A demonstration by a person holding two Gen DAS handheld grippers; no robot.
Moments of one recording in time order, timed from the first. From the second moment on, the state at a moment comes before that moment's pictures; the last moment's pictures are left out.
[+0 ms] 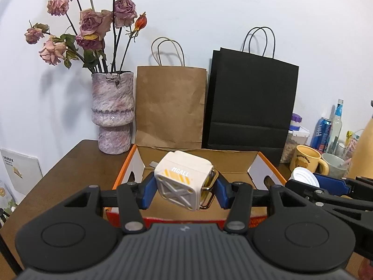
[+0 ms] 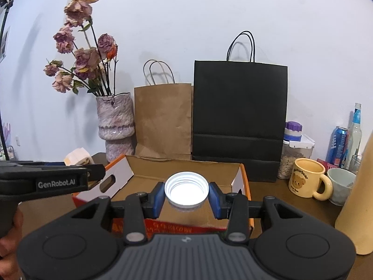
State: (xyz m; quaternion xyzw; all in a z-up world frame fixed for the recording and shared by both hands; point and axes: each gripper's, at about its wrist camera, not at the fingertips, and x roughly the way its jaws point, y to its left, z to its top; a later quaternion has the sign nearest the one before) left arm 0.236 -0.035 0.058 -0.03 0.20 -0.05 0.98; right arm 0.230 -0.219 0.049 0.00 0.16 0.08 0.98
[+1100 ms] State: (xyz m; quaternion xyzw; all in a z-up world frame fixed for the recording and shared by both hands) left arm 0.358 -0.049 0.025 -0.01 0.26 0.00 0.97; right arm 0.357 -0.214 0.022 0.00 0.22 0.08 0.97
